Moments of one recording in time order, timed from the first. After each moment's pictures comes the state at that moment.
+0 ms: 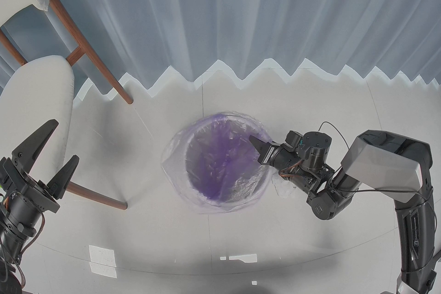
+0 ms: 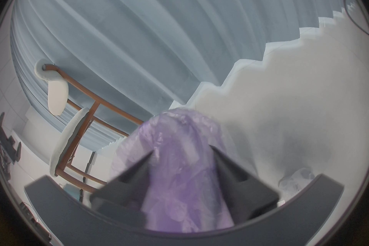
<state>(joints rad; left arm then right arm) -0.26 1.15 -0.02 -1.43 -0.21 -1.17 0.49 2.43 -1.07 -1.32 0.08 0.49</state>
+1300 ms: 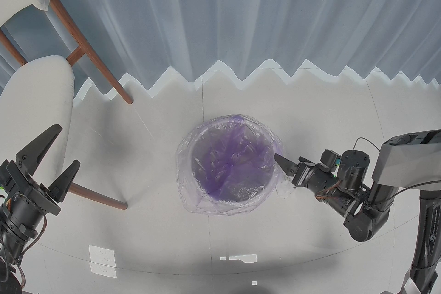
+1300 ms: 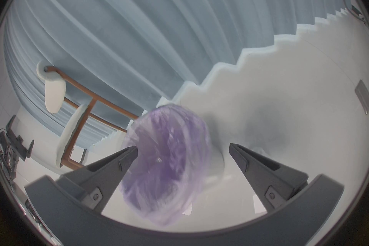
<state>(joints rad) -0.25 1.15 -0.02 -1.38 -0.21 -1.17 0.42 2.26 -0.57 -1.55 0.07 0.48</state>
